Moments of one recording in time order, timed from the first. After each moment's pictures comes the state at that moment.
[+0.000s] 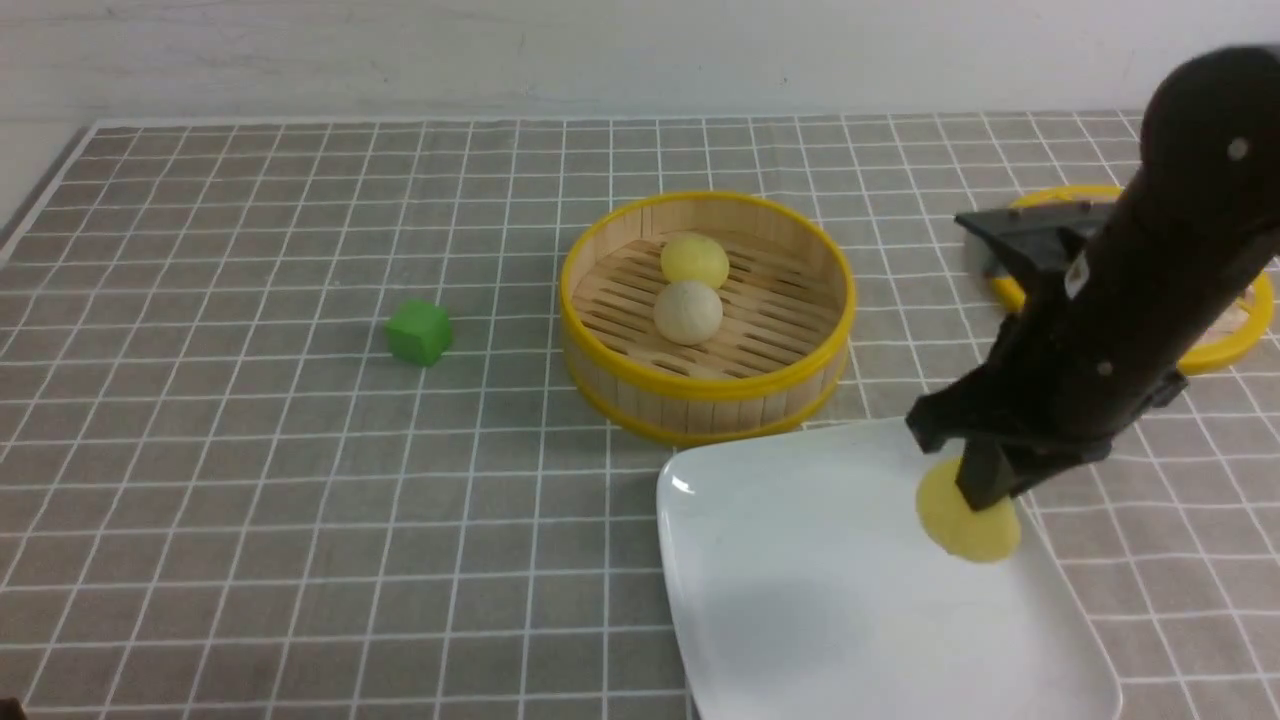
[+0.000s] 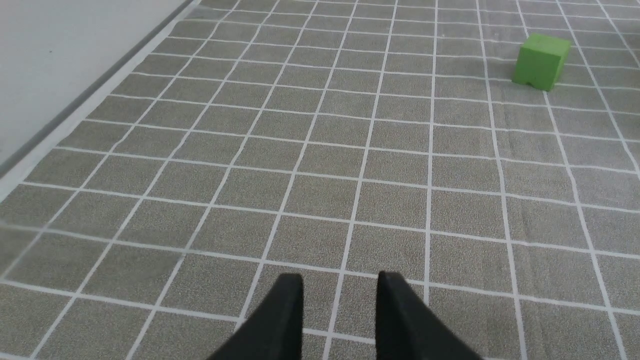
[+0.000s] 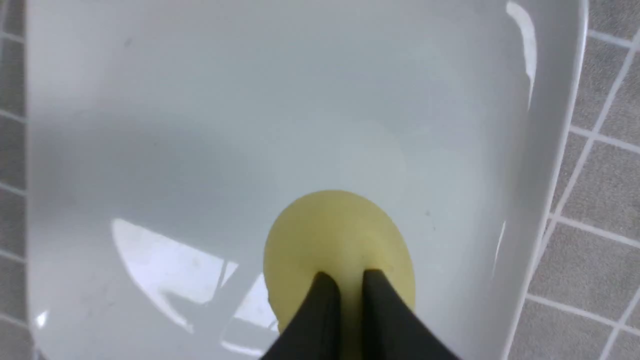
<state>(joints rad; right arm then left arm) 0.40 1.64 -1.21 0.20 1.01 0.08 -0.03 -0.01 0.02 0.43 0.41 -0.43</state>
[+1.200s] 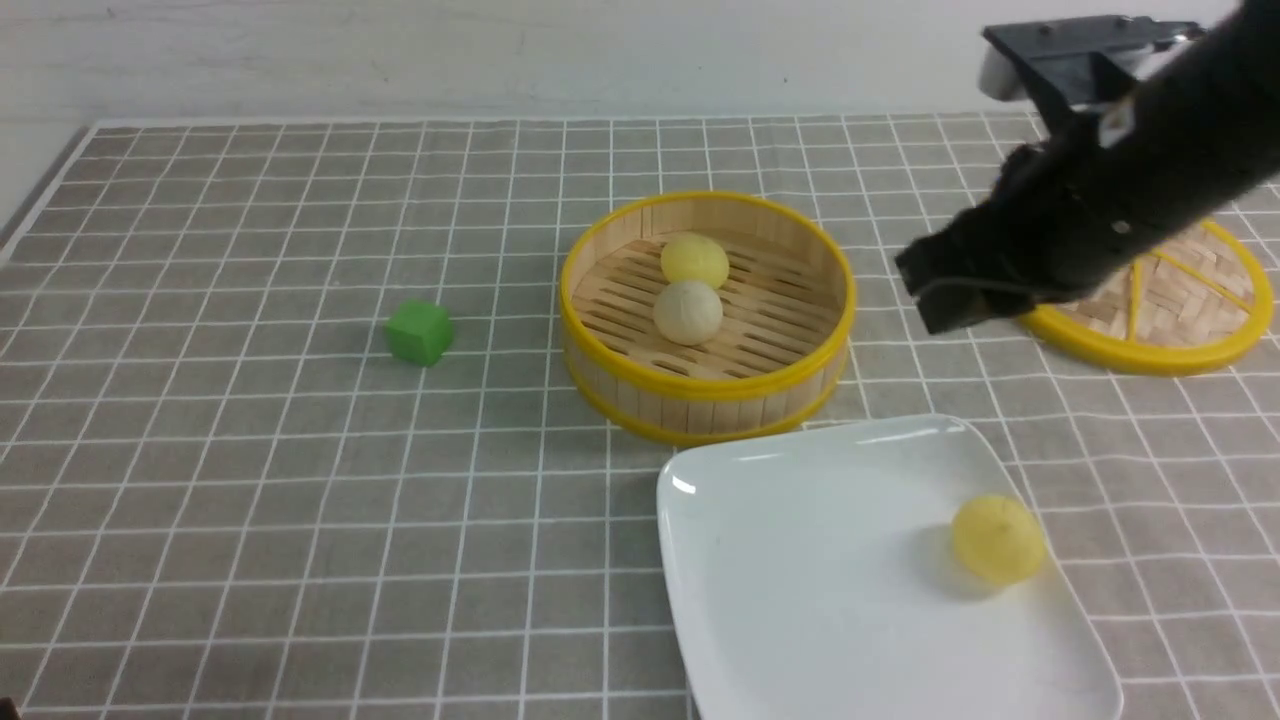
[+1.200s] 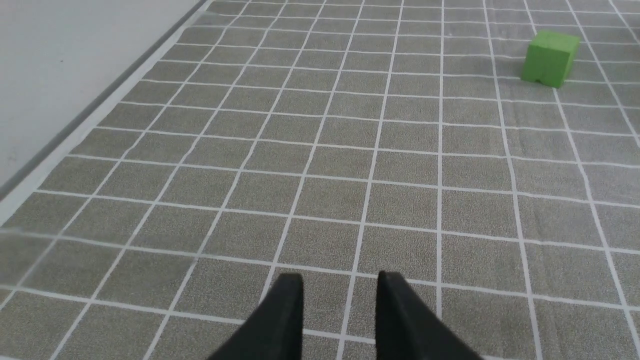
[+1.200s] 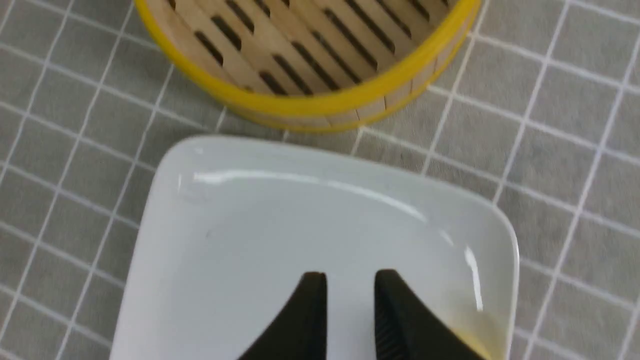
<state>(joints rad) 0.40 1.64 -1.47 0.19 0.95 0.02 -0.03 -0.01 0.03 0.46 0.41 -0.43</state>
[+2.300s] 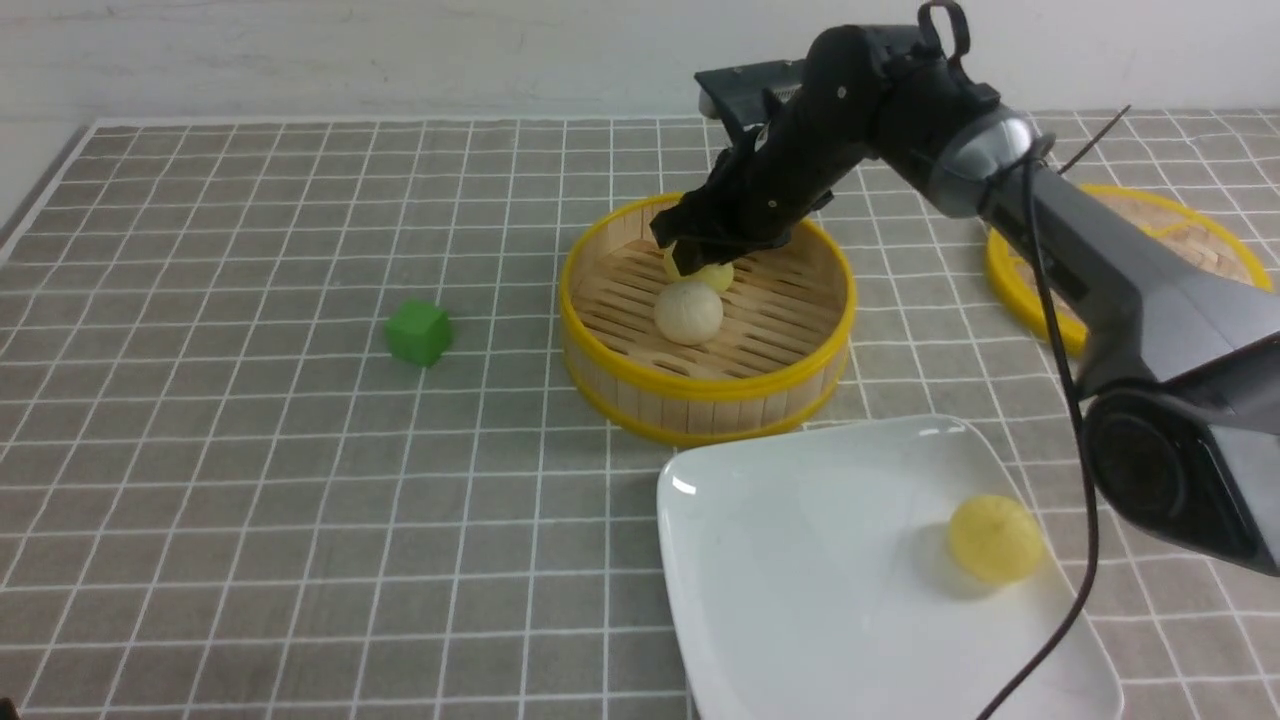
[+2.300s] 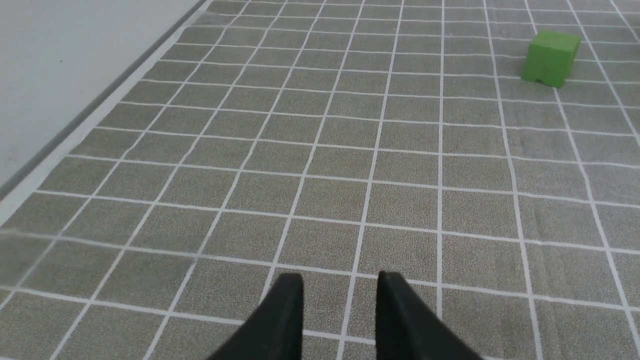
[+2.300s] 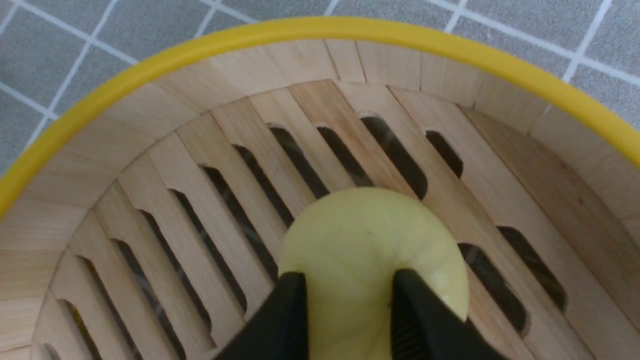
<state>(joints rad) 0.40 2.59 -2.58 0.28 1.04 -0.10 -0.03 -0.01 0.03 0.46 0.41 -0.43</state>
